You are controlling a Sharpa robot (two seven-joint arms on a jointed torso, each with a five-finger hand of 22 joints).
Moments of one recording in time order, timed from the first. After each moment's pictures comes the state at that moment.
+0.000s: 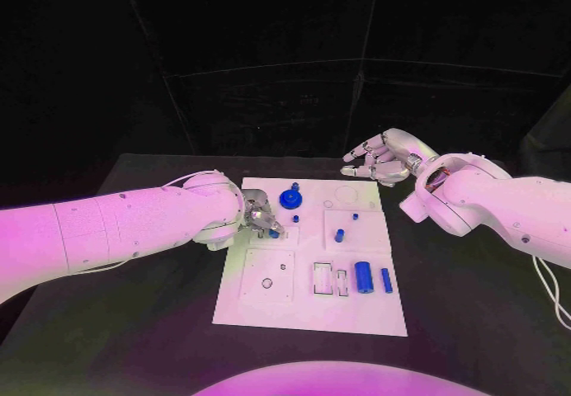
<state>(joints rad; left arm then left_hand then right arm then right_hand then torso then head) 1.31 -0.62 -0.23 1.40 -1.00 0.02 -0.51 0.85 -0.06 0.62 0.03 0.12 0.95 0.02 0.67 0.58 1.31 -0.04 1.10 0.97 1.47 -0.09 1.57 1.31 0.07 1.47 0.02 1.40 1.31 1.24 -0.87 -0.03 1.53 -0.93 -0.38 -0.01 1.38 -0.02 -0.14 0.19 0.36 0.93 0.15 0.13 0.07 1.19 0.06 0.97 0.91 1.46 -0.01 1.26 1.16 0.10 1.24 0.10 1.29 1.05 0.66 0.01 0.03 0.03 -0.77</state>
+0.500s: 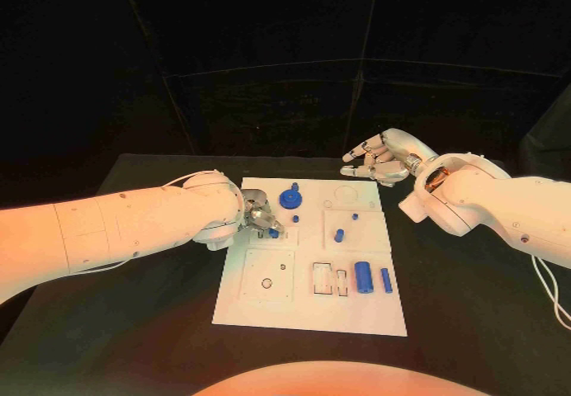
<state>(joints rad) 1.31 -0.62 -0.23 1.40 -1.00 0.02 -0.51 0.79 -0.06 0.59 0.07 0.12 0.96 0.02 0.67 0.56 1.32 -0.05 1.10 0.98 1.47 -0.09 1.57 1.31 0.07 1.47 0.02 1.40 1.31 1.24 -0.86 -0.03 1.53 -0.93 -0.38 -0.01 1.38 -0.02 -0.14 0.19 0.36 0.93 0.15 0.13 0.07 1.19 0.06 0.97 0.91 1.46 -0.01 1.26 1.16 0.10 1.24 0.10 1.29 1.05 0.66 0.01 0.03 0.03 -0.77</state>
